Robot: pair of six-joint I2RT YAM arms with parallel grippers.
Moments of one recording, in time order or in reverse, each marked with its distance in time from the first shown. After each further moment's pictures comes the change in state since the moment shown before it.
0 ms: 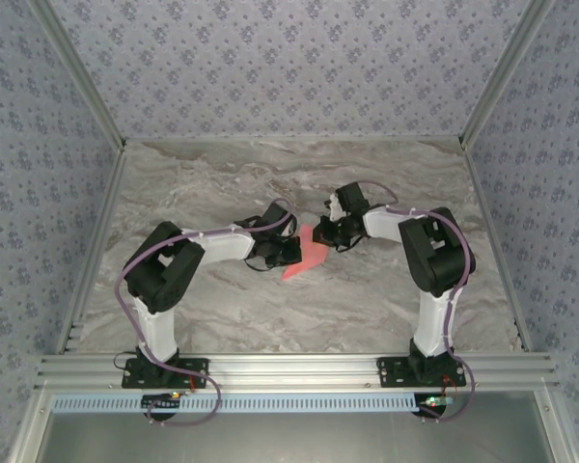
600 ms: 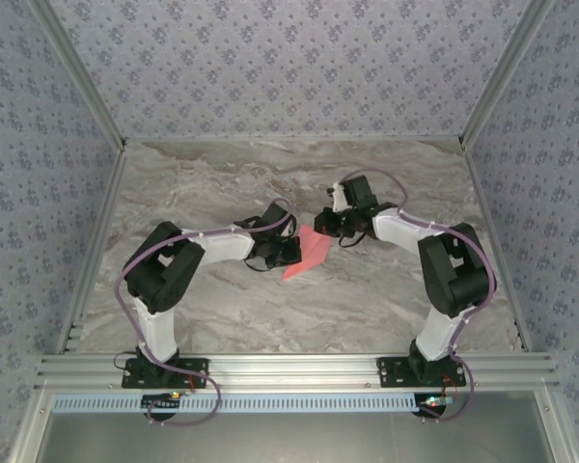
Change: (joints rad) left arm 0.000 0.000 -0.006 0.008 0.001 -0.003; right arm 0.041 -0.177 -0.048 0.024 0.035 -0.026
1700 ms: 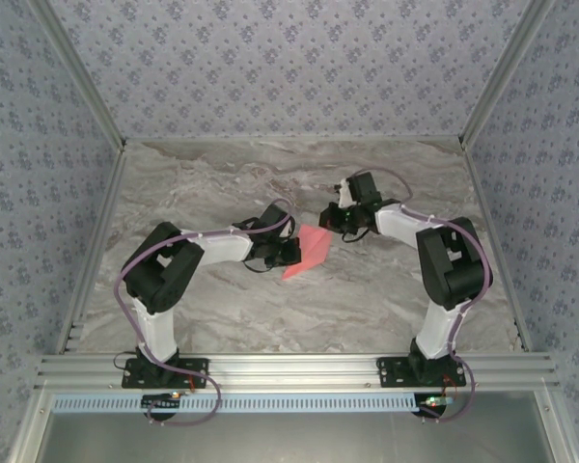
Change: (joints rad) left arm 0.005 -0.007 -0.027 0.048 0.015 0.045; right arm -0.045 0.044 0.013 0.024 -0.020 0.059
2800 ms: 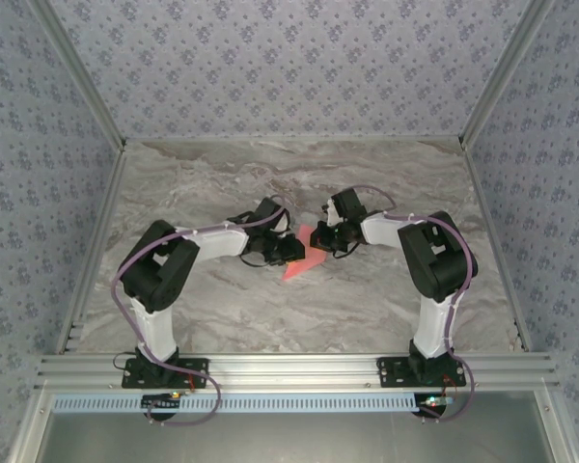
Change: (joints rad) left arm 0.045 -0.015 0.019 -0.030 0.186 -0.061; right arm 0.066 0.093 -0.034 0.002 0.026 0.018
